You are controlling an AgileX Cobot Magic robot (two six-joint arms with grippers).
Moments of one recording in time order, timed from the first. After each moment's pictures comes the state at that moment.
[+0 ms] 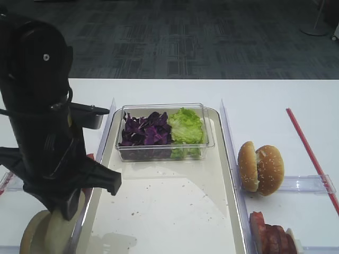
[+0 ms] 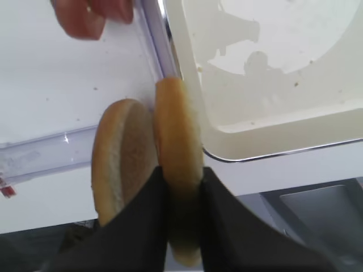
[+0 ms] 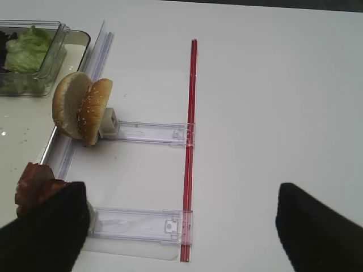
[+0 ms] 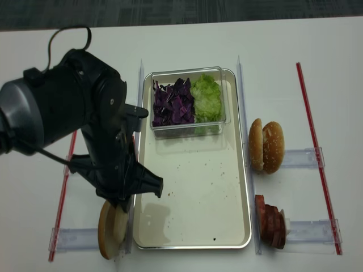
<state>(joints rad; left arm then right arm) -0.62 1.56 -1.04 -0.01 1.21 -0.41 -0.02 -0.02 -0.48 0.08 1.13 -0.10</state>
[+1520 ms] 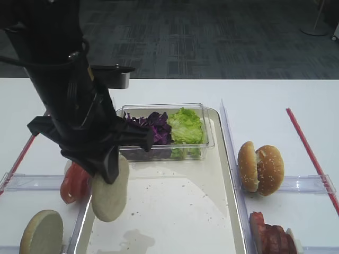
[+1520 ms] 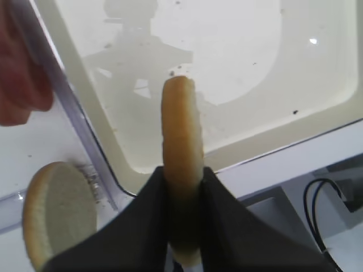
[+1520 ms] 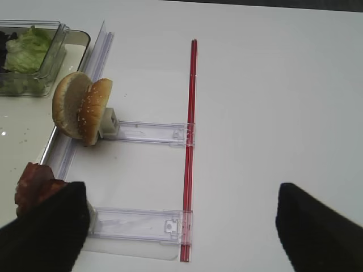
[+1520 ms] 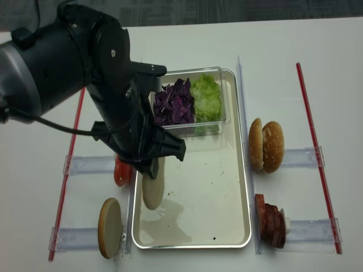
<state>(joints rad) -0.62 1.58 -1.23 -0.15 1.22 -0.29 -0.02 -0.02 -0.48 0.08 1.13 -0.10</state>
